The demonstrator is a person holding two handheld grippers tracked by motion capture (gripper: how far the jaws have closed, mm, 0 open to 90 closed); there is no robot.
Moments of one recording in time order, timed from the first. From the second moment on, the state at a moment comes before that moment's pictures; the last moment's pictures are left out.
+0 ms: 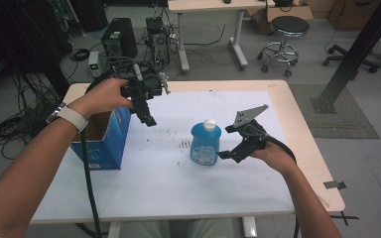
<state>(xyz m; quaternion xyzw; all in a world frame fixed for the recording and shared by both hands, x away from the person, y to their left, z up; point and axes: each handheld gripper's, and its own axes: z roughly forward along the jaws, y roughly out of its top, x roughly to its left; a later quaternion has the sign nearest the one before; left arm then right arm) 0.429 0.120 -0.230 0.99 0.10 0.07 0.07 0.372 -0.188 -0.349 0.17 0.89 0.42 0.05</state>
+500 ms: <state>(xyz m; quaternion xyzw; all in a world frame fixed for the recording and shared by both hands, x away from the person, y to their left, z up) 0.429 0.118 -0.230 0.99 0.10 0.07 0.07 0.371 -0.186 -0.355 0.17 0.88 0.43 0.05</state>
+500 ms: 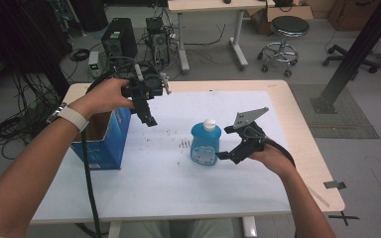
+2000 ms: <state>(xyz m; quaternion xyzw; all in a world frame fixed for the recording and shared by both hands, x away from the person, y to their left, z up) 0.428 0.119 -0.231 0.99 0.10 0.07 0.06 0.372 -0.175 -0.369 0.16 0.87 0.46 0.06</state>
